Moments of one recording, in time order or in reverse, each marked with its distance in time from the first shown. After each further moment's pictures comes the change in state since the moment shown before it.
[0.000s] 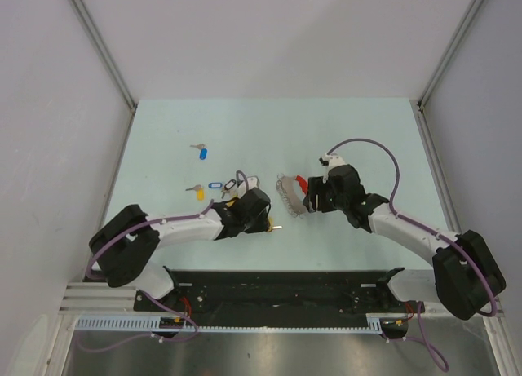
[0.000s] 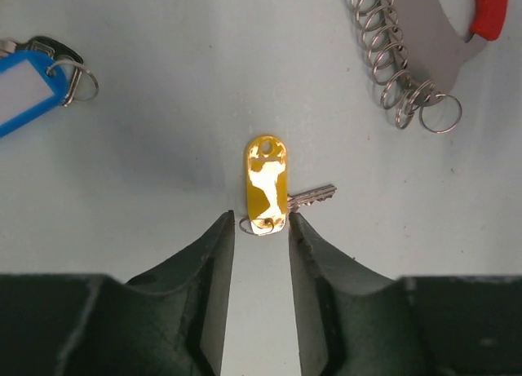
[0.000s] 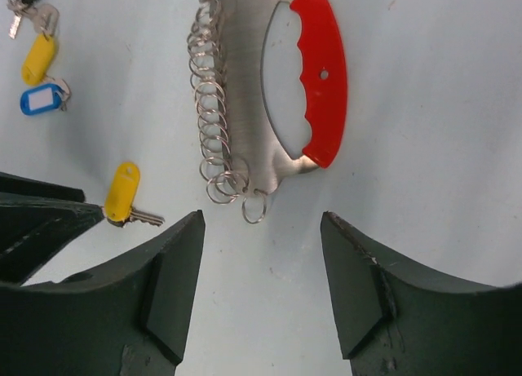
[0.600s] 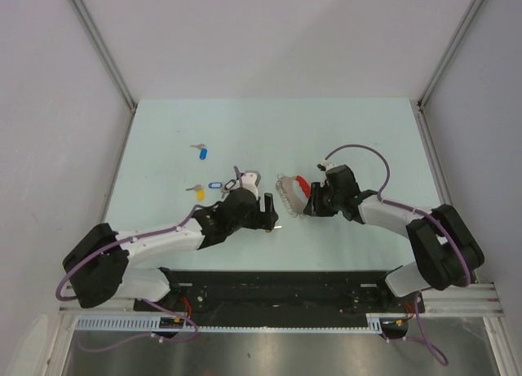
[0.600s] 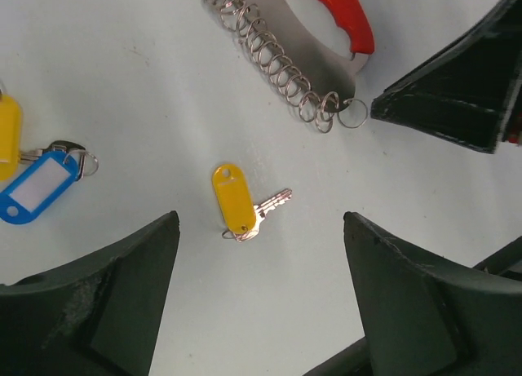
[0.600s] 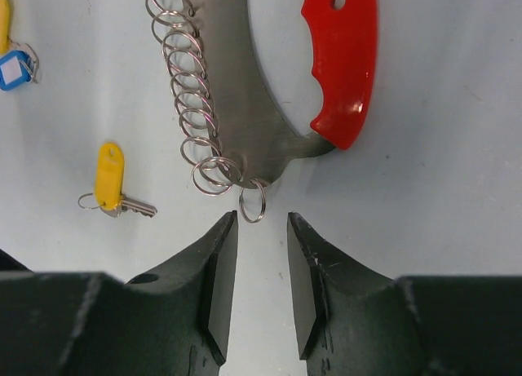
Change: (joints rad) left arm -0.001 -0.204 -0.095 0.158 0.011 0.274; right arm -0.071 0.200 0.000 0.033 -0.198 0.092
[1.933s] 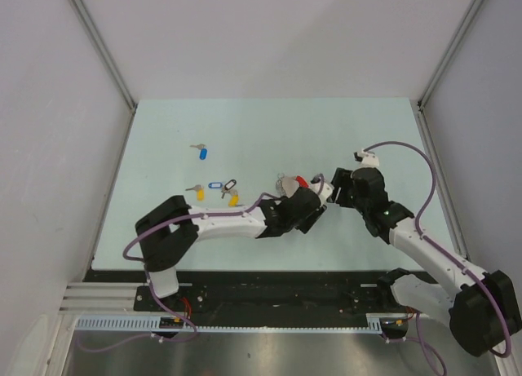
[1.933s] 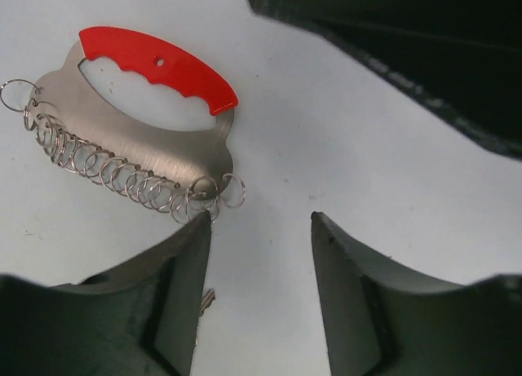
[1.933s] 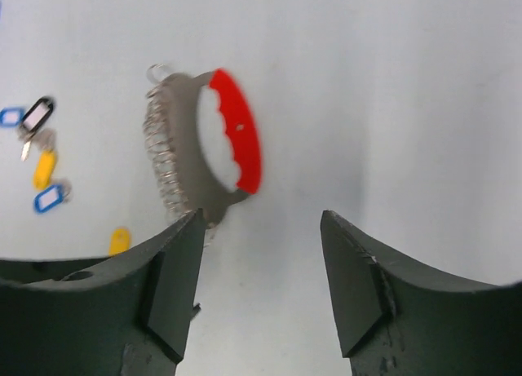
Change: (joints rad) left arm -0.206 0.436 0.453 -0.069 -0.065 0.446; right arm -0.026 -0.404 -0.042 -0.089 0.324 0.032
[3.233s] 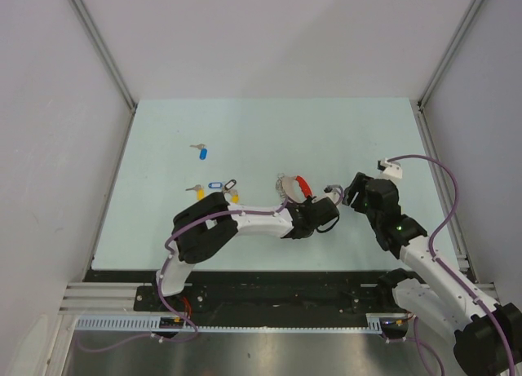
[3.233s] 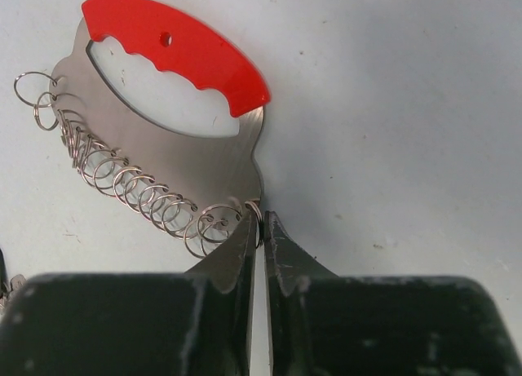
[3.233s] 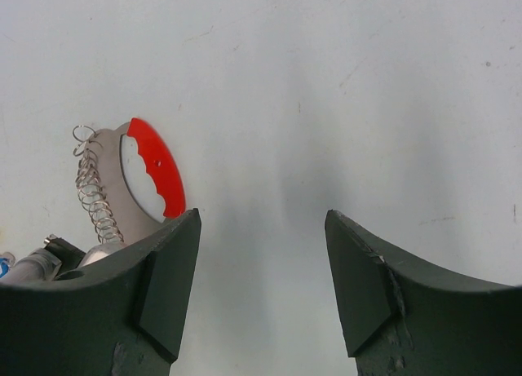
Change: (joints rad) left arm -0.052 0.320 0.253 -0.196 -0.265 0.100; right arm -0.062 -0.227 -0.116 -0.071 0.230 0.056
